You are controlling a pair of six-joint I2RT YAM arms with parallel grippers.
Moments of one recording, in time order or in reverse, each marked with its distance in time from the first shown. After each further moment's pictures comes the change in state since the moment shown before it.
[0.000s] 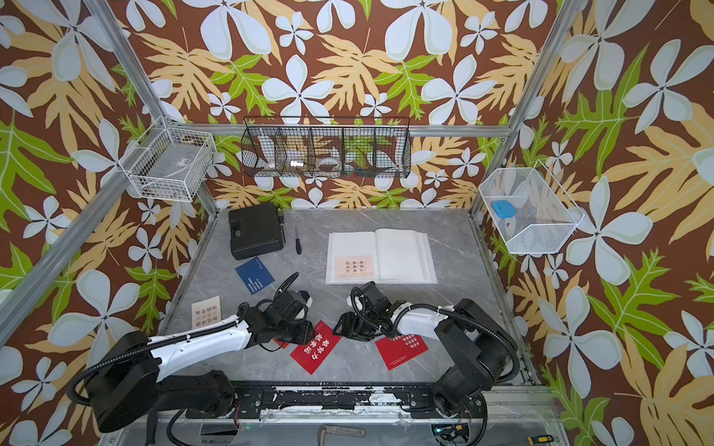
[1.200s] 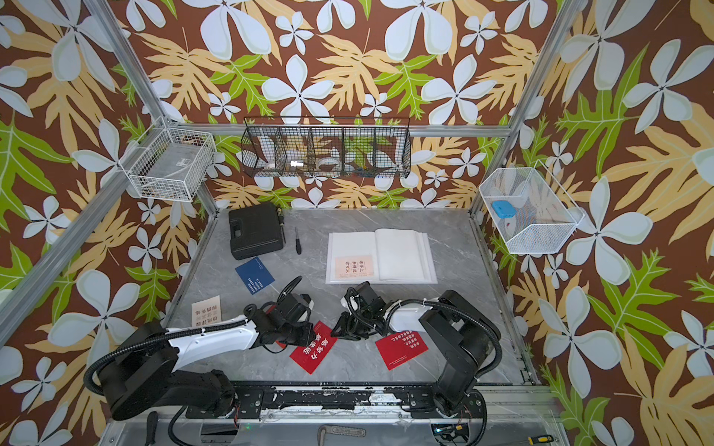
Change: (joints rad) left arm -0.001 0.083 -0.037 0.099 -0.002 -0.043; right arm 0.007 0.109 0.038 0.082 -0.047 0.024
